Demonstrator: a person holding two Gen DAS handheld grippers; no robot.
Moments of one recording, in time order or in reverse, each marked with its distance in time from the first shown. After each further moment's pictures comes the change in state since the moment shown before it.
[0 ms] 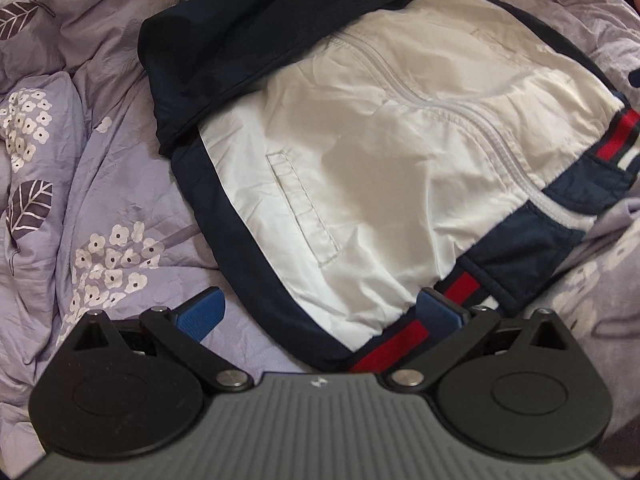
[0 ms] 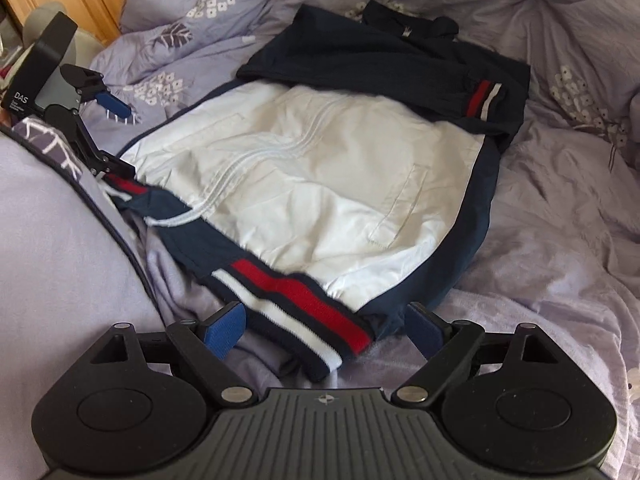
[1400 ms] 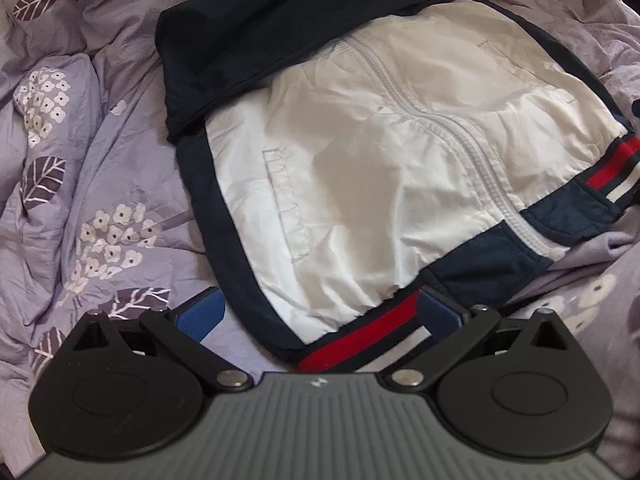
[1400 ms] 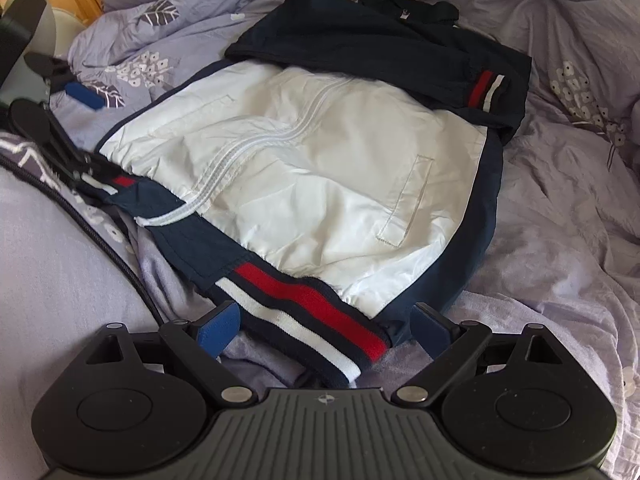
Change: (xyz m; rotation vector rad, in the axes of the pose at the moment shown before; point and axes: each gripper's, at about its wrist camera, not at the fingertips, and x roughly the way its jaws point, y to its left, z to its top) left arm -0.015 -0.019 -0.011 -0.030 0.031 0.077; right arm 0.011 0.020 0.007 -0.010 0.094 -0.056
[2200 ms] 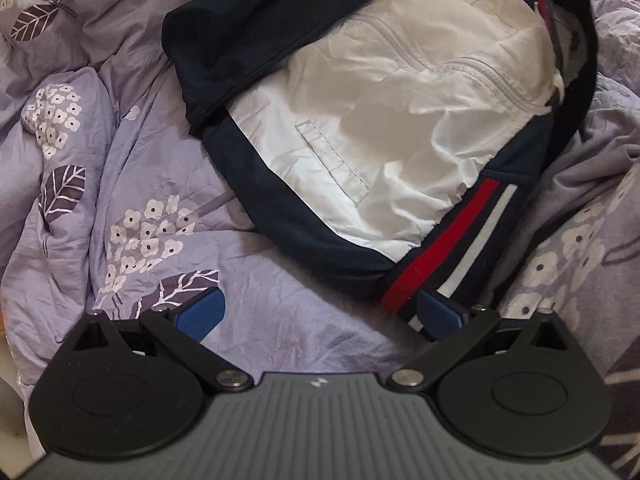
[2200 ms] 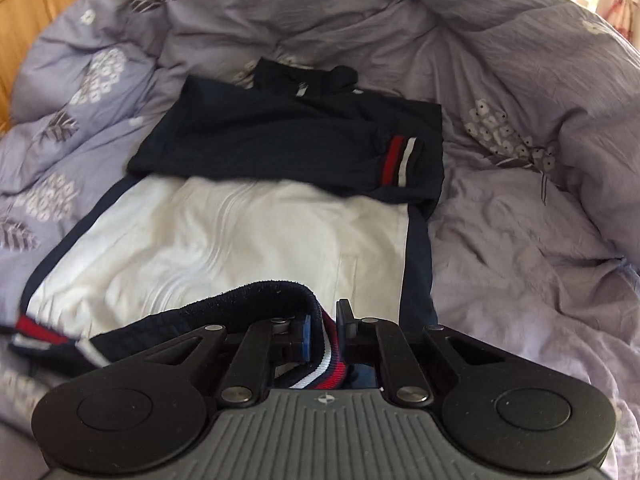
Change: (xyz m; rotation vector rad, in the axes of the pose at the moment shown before) left arm -0.005 0.019 -0.028 0.121 -0.019 0.021; right arm 0.006 -0.027 0.065 0.278 -0.227 -0.197
